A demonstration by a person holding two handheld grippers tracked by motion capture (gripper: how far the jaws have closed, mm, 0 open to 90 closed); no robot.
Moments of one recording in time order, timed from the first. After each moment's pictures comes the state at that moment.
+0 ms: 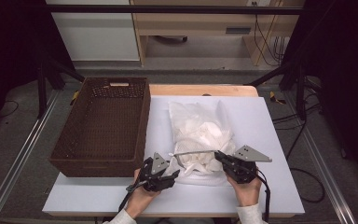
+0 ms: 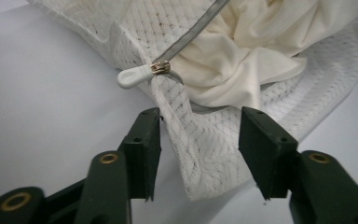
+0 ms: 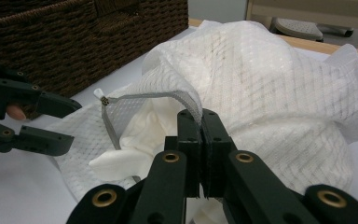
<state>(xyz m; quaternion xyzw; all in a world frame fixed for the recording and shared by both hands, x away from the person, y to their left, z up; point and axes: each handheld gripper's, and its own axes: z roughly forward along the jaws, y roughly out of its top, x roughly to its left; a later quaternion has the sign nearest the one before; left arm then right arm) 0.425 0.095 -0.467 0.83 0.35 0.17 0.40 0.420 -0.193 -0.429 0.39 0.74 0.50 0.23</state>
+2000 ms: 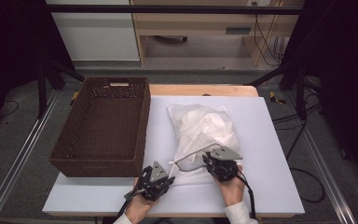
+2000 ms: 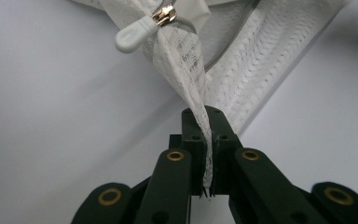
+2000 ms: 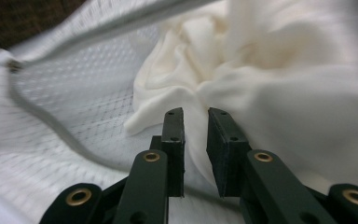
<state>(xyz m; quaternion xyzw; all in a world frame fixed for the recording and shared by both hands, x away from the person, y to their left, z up) 0.402 0.100 -0.476 0.84 0.35 0.14 0.40 0.433 -0.160 -0.460 0.41 0.76 0.42 0.26</state>
